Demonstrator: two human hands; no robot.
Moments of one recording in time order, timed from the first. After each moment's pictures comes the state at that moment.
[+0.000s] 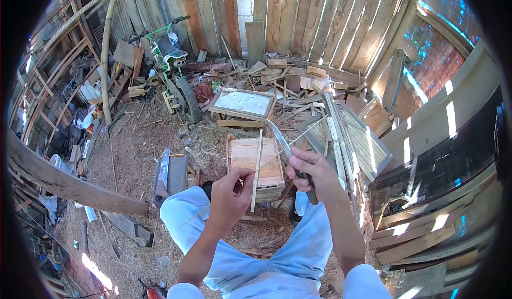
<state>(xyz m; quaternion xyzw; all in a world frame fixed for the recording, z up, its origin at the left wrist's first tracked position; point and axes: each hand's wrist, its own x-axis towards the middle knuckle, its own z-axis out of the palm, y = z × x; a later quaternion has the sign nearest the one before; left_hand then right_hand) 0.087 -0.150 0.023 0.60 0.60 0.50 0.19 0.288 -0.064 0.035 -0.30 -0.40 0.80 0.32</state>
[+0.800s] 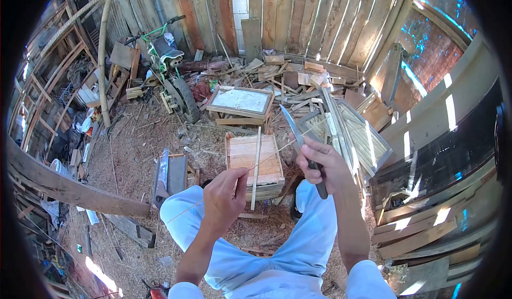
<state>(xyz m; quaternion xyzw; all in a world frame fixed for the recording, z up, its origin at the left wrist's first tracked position) 0.082 -0.154 0.028 0.67 0.58 0.47 0.04 0.307 -0.058 0.052 -0.25 -0.37 0.83 0.35</state>
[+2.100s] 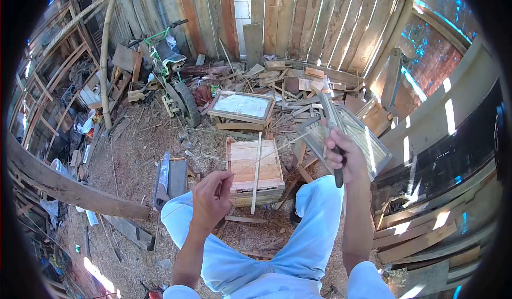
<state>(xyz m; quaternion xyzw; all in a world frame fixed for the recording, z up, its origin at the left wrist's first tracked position) 0.052 -0.158 0.022 0.65 0.60 0.46 0.08 0.339 -0.033 0.053 -0.26 -0.33 0.79 0.45</state>
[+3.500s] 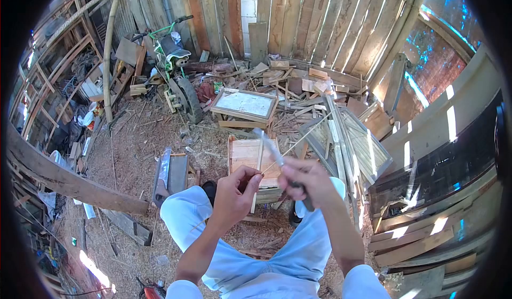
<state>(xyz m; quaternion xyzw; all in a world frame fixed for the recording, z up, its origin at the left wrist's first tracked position) 0.086 -0.148 0.025 0.54 0.57 0.52 0.35 0.275 -0.076 0.042 -0.29 -0.45 0.80 0.28</state>
